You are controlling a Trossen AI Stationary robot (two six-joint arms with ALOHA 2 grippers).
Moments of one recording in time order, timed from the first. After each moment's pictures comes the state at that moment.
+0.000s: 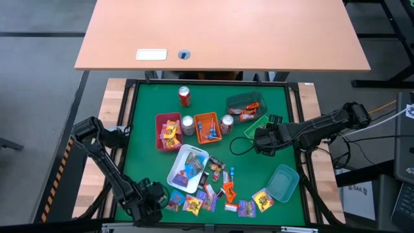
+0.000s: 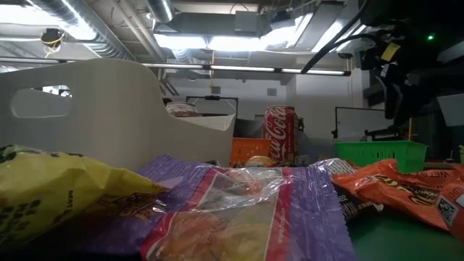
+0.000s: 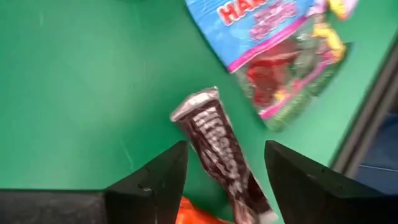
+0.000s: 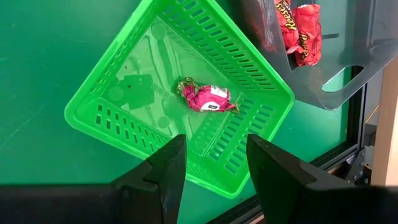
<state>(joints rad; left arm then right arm) -0.97 1.77 1.04 -0.56 -0.27 -1.50 0.25 1.32 0.89 -1.20 0.45 0.41</state>
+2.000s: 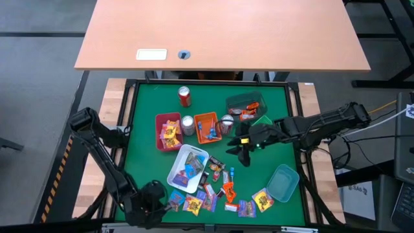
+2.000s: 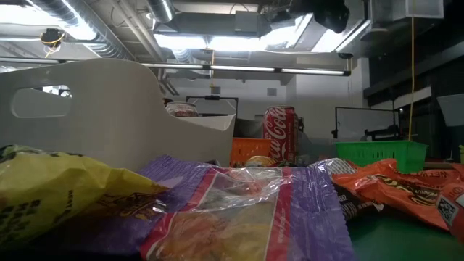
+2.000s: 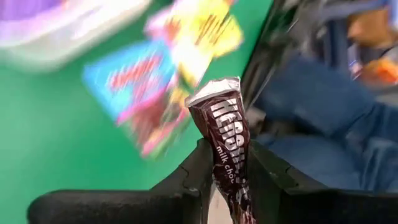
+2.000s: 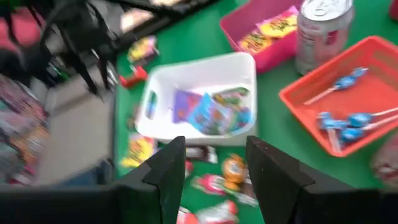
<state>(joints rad) -0.95 1.62 1.04 -0.35 -0.37 -1.45 0.25 1.32 1.14 -0.44 0.07 0.60</state>
